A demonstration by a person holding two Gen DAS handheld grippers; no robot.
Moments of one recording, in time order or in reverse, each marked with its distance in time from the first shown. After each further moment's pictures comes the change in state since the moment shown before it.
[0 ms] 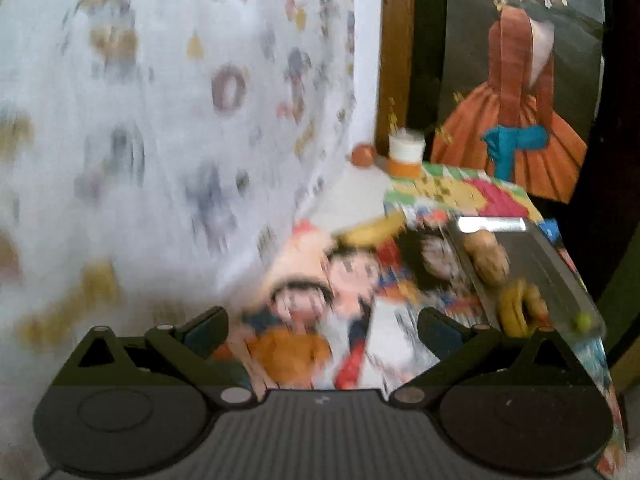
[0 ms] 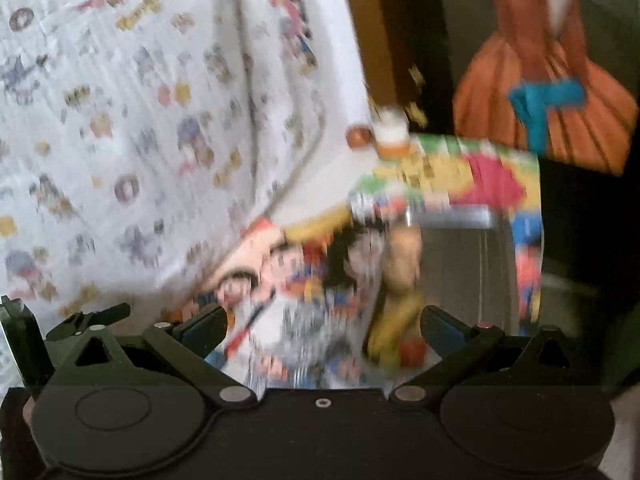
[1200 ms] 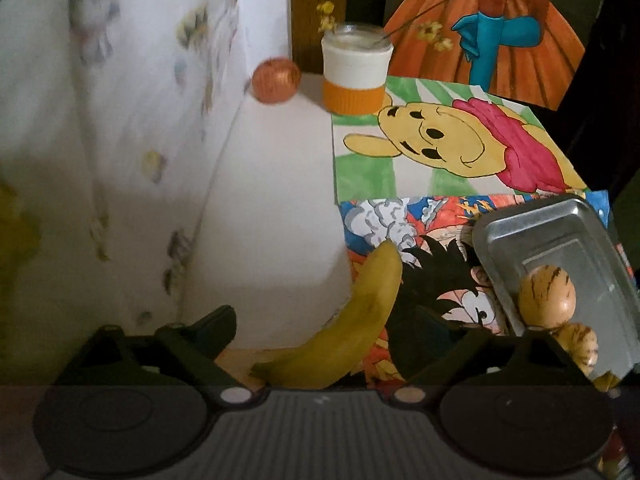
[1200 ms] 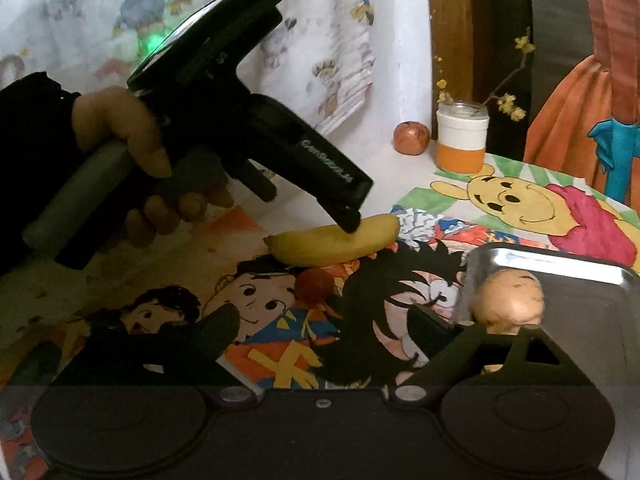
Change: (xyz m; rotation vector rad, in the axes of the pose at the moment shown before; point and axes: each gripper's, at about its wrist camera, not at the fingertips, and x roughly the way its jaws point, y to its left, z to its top) left arm 0.310 -0.061 0.124 0.198 0.395 -0.232; right arm 0.263 0.009 -0.035 -0.182 -0.108 0.022
